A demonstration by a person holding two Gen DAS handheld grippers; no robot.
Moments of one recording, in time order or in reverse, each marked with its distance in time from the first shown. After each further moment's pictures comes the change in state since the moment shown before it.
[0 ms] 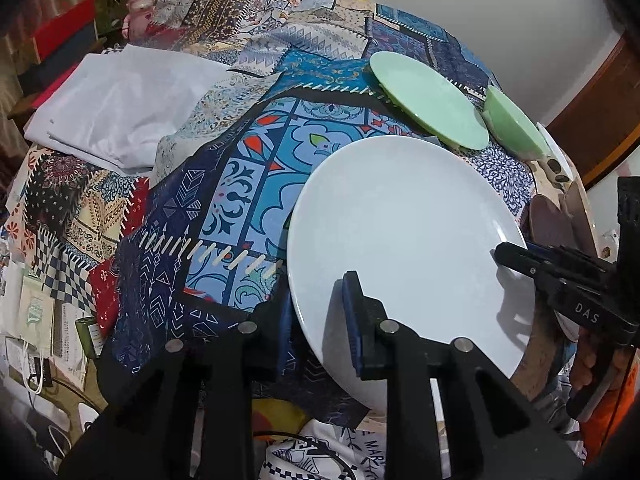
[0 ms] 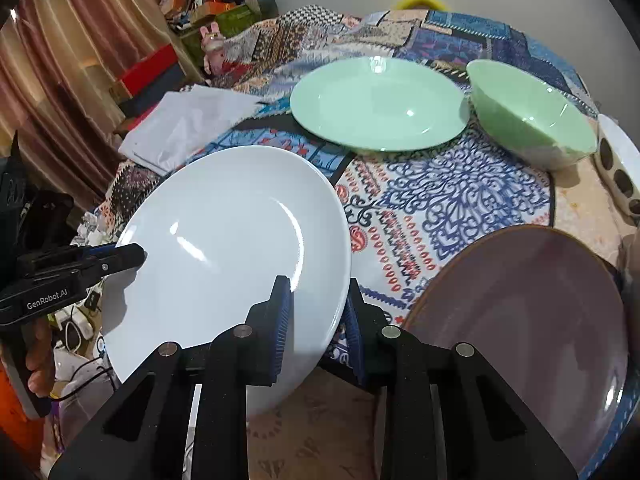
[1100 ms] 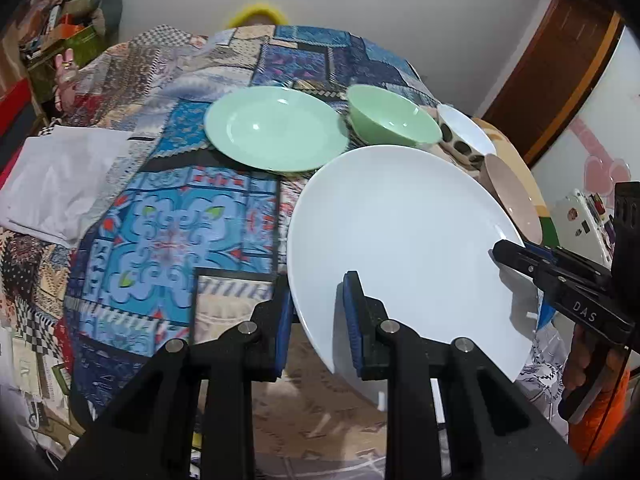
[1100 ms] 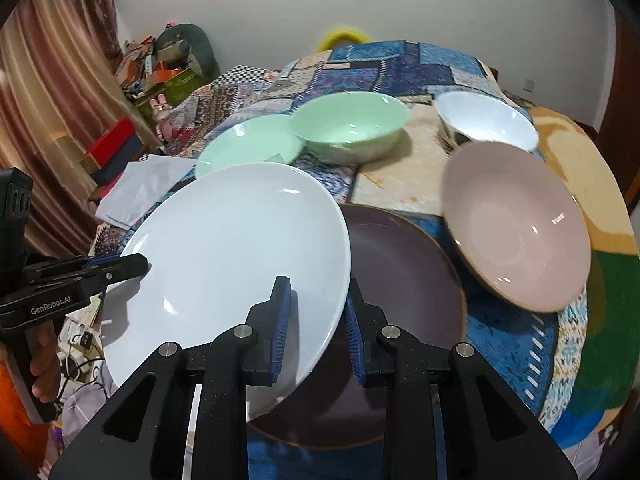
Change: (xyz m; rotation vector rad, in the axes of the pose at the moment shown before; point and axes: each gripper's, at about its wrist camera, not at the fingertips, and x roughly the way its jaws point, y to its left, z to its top) left arm -0.022 -0.148 0.010 0.204 -0.055 -0.102; right arm -0.097 -0.101 -0.054 0.188 -0.150 -0.091
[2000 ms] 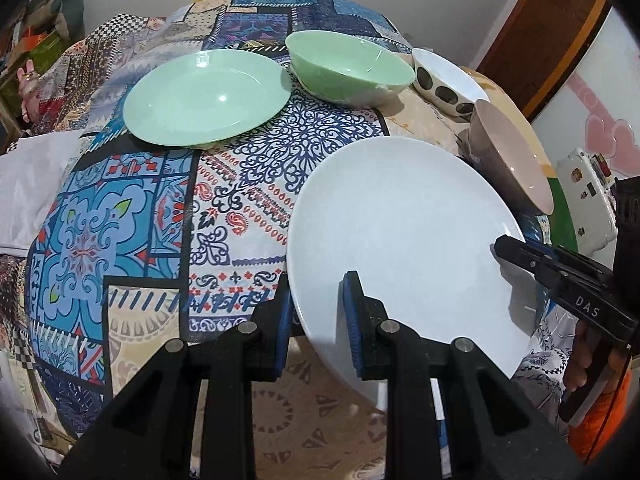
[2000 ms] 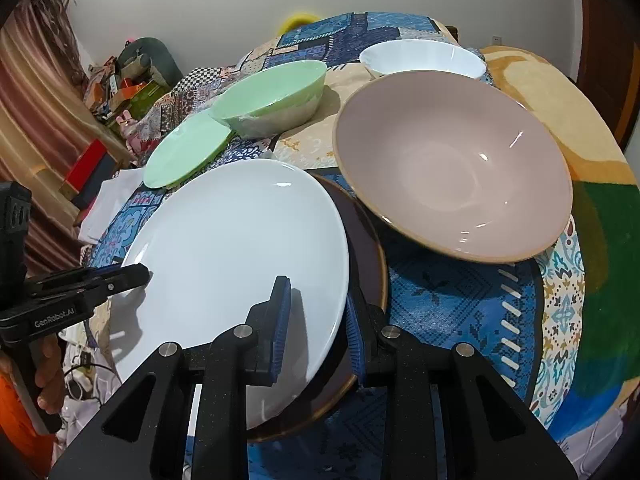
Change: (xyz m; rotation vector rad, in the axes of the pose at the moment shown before) left arm 0.069 -0.054 0.006 0.082 0.122 -0.003; right arm 0.006 -0.053 -0.020 0.139 0.034 -0.012
